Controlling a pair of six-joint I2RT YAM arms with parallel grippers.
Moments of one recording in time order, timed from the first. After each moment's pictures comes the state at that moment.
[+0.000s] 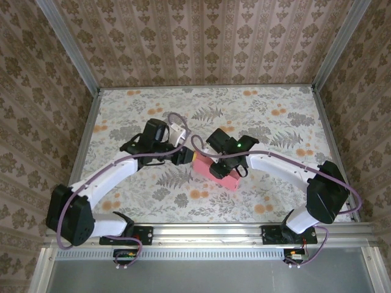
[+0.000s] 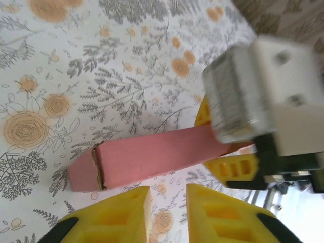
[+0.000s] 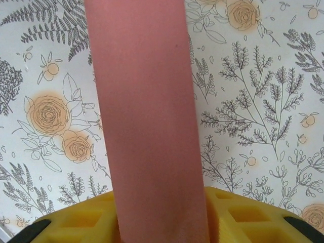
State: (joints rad) left arm -0.57 1.27 0.91 -0.39 0.64 -0.17; right arm 0.79 1.54 1.18 -0.85 0.03 -0.08
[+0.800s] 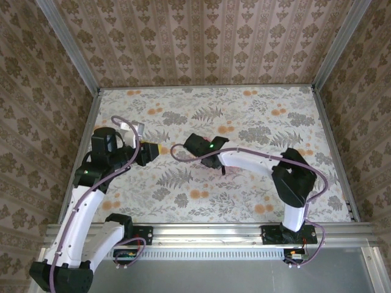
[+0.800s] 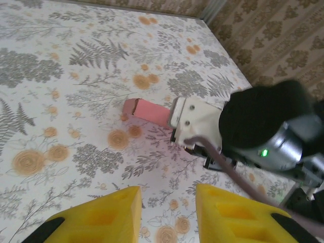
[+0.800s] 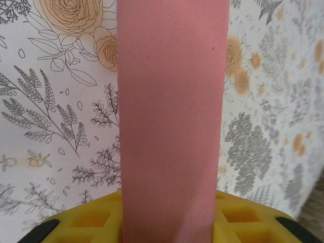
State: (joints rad) left arm -0.24 0.80 0.88 -0.62 0.61 -0.23; right arm 0.90 1.84 1.37 -0.83 0.65 -0.16
